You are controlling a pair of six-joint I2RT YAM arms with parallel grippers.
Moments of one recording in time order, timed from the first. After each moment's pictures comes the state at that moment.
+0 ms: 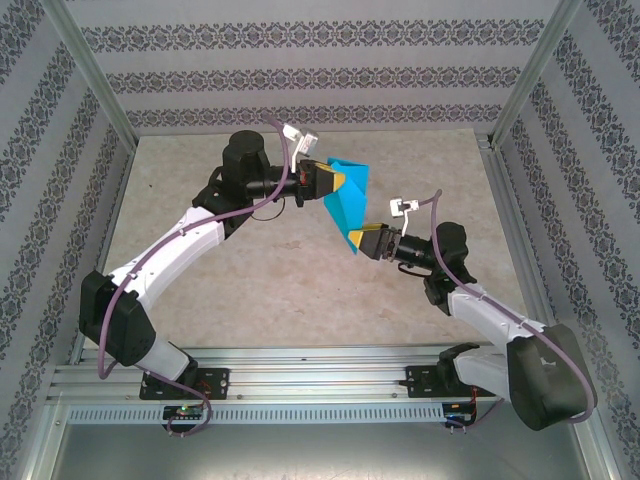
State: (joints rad) left arm -0.55 1.52 1.36 0.05 0.85 -0.43; right arm 0.31 1.14 0.43 0.79 -0.91 0.89
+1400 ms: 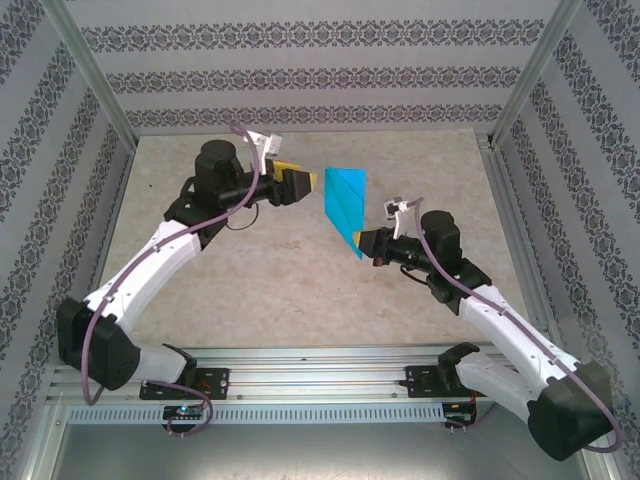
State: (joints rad) left arm -0.44 1.34 1.23 -0.12 0.56 -0.43; right arm 0.46 0.96 0.66 -0.07 -0.49 0.44
